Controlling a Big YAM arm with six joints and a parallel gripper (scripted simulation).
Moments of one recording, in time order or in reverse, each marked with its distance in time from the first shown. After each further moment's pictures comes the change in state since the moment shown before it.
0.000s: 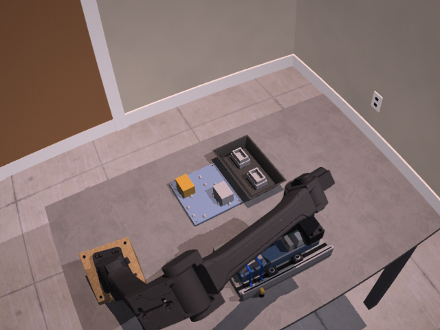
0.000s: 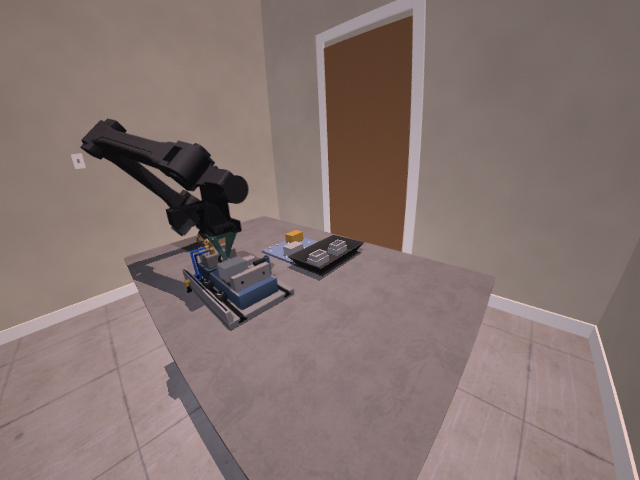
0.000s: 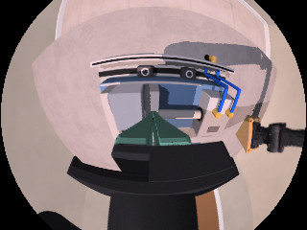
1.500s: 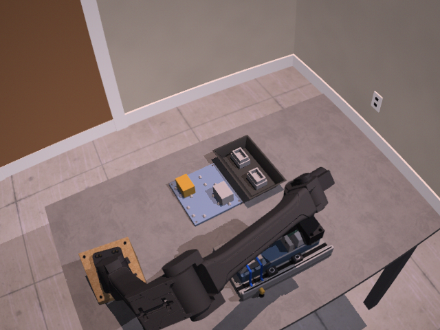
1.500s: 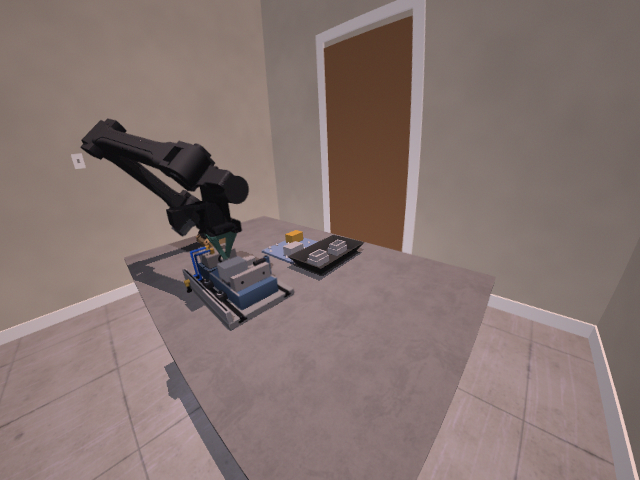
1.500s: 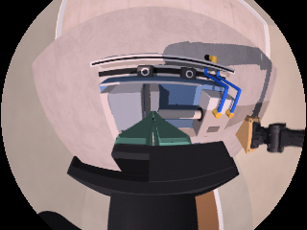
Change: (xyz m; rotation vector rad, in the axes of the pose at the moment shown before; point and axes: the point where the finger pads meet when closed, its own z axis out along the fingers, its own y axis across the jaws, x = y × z) arm 0.000 0.000 0.001 0.001 -0.001 -0.002
